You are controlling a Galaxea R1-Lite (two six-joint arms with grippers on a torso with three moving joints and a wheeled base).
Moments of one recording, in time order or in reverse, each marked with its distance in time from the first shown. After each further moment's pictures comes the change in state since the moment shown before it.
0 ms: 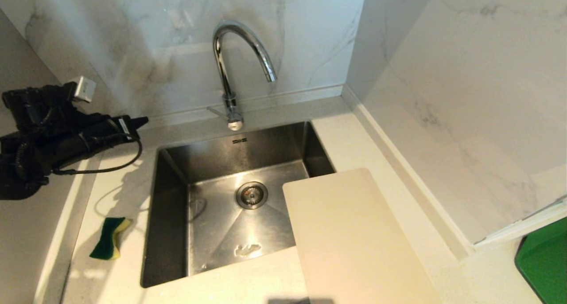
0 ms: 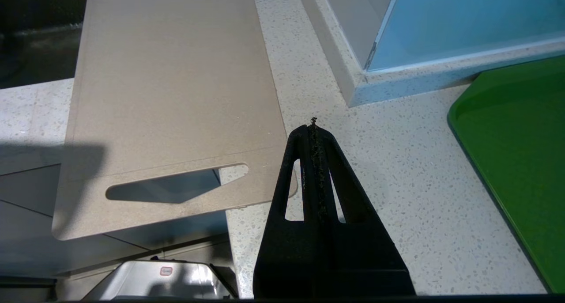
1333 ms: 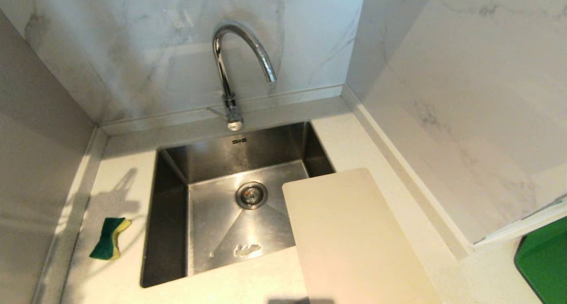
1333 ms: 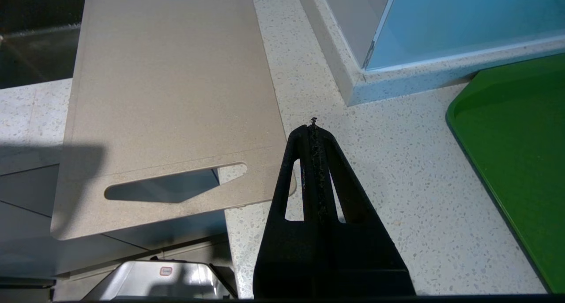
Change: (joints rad) left arm 0.138 -0.780 -0.319 0.757 0.058 0.101; right arm 0.000 0.000 0.000 0.001 -0.001 0.001
